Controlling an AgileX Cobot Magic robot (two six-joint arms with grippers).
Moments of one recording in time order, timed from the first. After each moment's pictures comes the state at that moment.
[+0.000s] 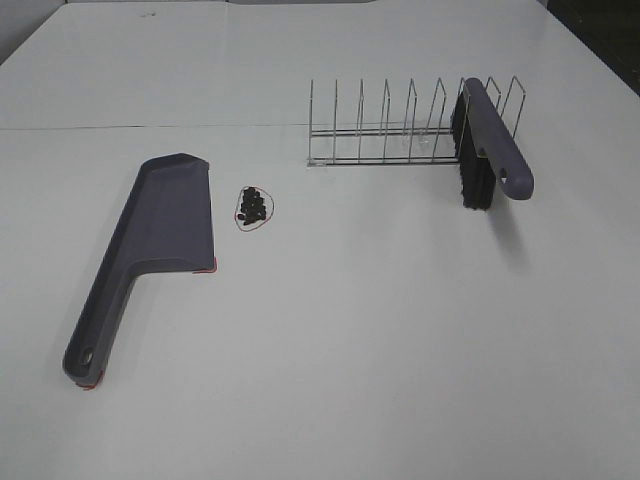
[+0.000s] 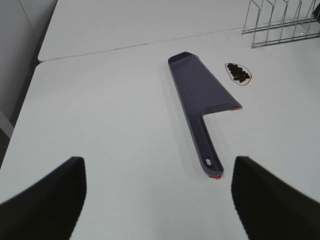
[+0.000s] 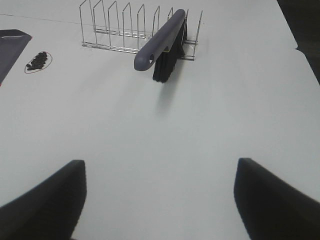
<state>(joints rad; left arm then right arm) -0.01 -0.01 -0.51 -0.14 1.05 0.20 0.01 -0.01 -0.51 0.10 1.06 -0.14</state>
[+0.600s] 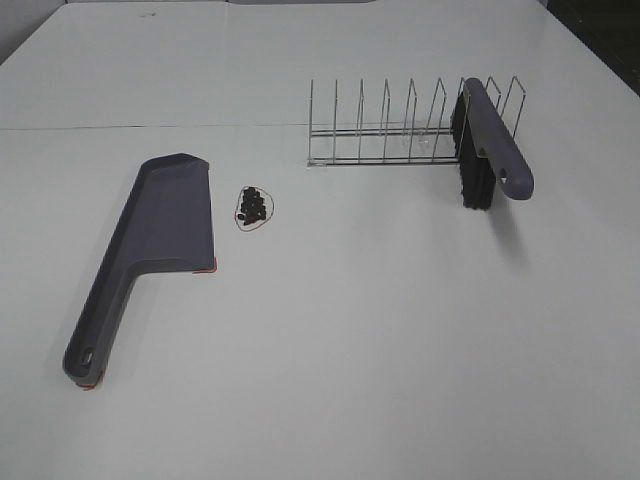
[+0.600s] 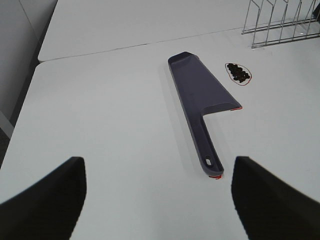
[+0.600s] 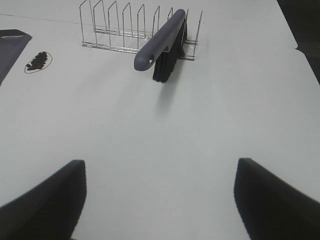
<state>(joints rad) -0.01 -0.01 -0.51 -0.14 1.05 0.20 0.01 -0.01 -0.51 0.10 1.06 -0.14</state>
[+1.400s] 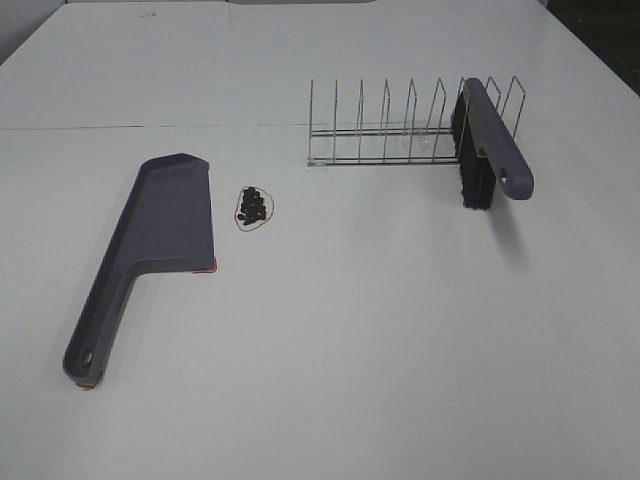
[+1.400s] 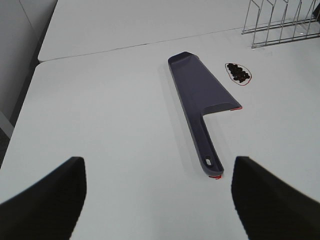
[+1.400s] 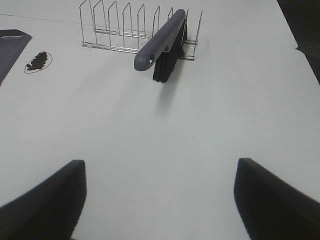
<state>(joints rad) -0.01 -0.01 -0.51 -0.14 1.05 0.20 0.01 -0.01 -0.51 0.10 1.06 -0.14</state>
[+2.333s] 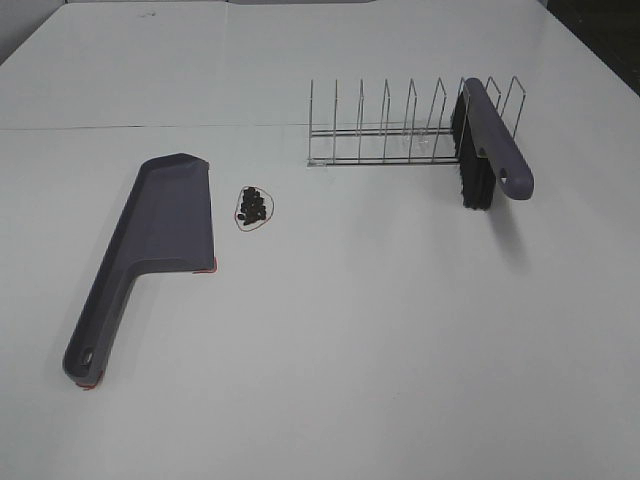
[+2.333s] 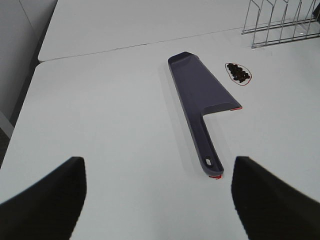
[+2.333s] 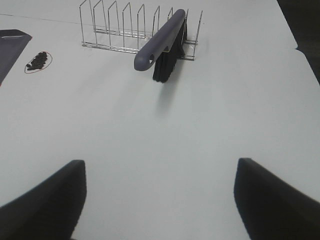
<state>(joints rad) -0.01 -0.01 -0.51 -0.14 1.05 0.20 0.01 -0.01 -0.51 0.10 1.06 -0.14</state>
